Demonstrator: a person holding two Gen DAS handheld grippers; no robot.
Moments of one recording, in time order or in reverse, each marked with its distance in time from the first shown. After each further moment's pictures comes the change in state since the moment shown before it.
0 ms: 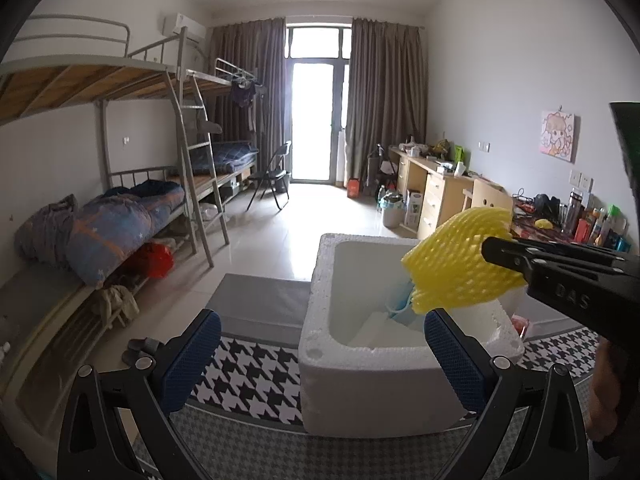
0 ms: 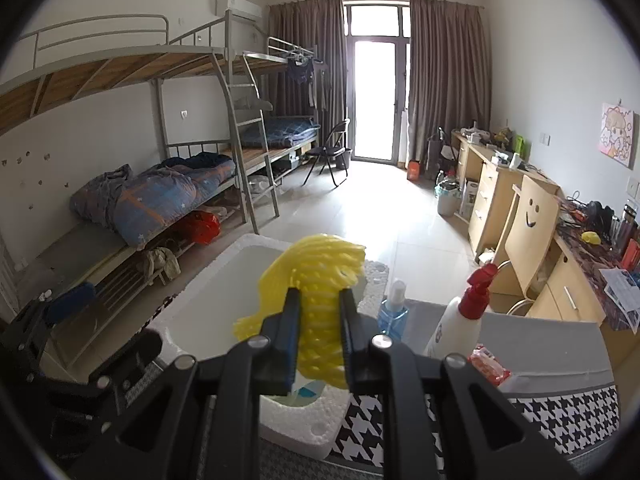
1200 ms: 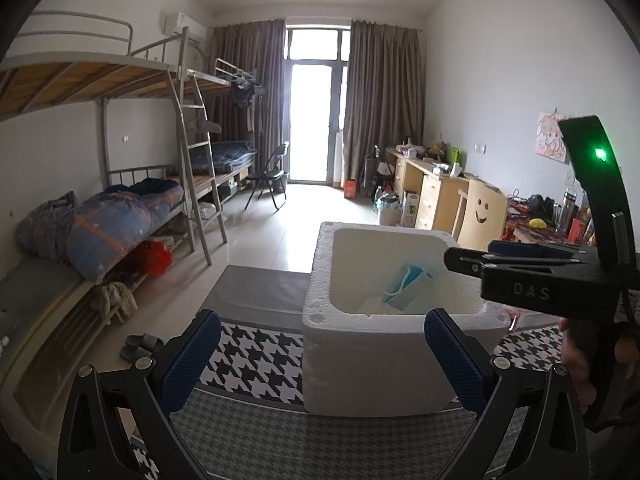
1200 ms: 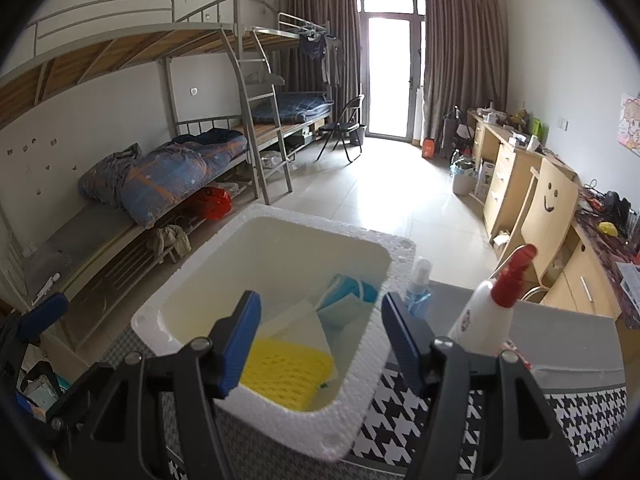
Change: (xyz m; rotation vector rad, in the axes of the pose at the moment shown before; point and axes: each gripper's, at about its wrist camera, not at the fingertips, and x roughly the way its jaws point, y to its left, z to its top) left arm -0.022 0.004 -0.016 -0.002 -0.014 -0.020; right arm 0.014 0.001 -0.006 -0.010 0.082 0.043
